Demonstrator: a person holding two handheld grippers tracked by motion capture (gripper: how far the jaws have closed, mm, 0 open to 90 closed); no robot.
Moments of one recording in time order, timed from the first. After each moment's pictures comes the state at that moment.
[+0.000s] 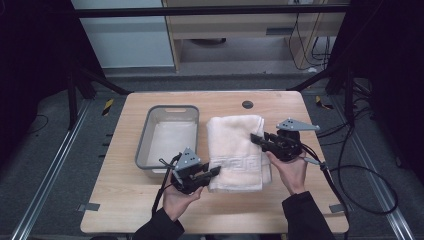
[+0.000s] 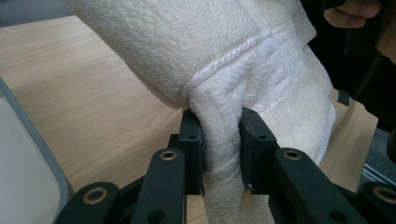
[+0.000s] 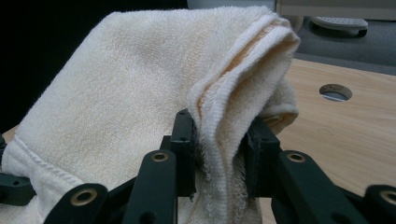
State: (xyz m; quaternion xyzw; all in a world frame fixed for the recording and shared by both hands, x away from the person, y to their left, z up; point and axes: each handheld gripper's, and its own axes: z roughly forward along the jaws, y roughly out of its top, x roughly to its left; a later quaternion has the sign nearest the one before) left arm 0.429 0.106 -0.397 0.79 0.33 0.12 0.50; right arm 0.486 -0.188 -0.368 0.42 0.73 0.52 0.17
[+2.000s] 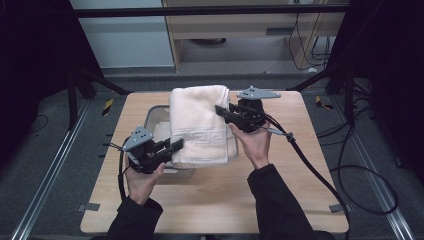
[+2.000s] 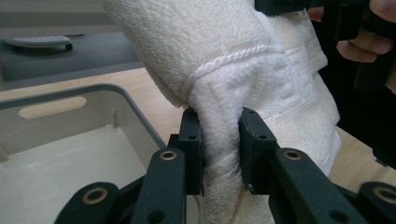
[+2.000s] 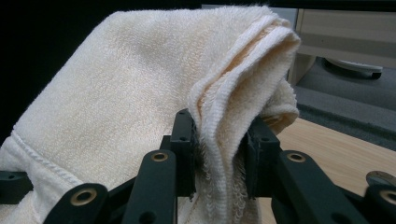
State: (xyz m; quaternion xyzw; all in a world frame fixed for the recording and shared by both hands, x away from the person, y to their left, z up) left arm 0.445 0.193 -0.341 0.72 0.39 0.18 0.54; right arm 0.525 -0.095 -0.301 0.37 0.73 0.54 0.20
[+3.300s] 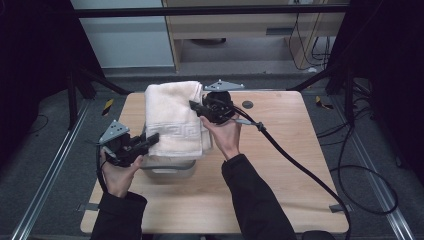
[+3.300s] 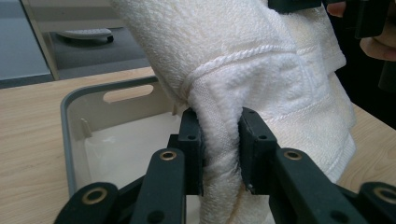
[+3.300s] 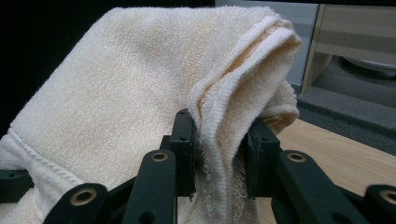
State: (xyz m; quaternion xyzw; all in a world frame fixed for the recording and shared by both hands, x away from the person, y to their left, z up) left arm 0.459 0.248 -0.338 0.71 0.43 0.22 0.51; right arm 0.556 -0.025 -0.304 0.37 0.74 0.54 0.18
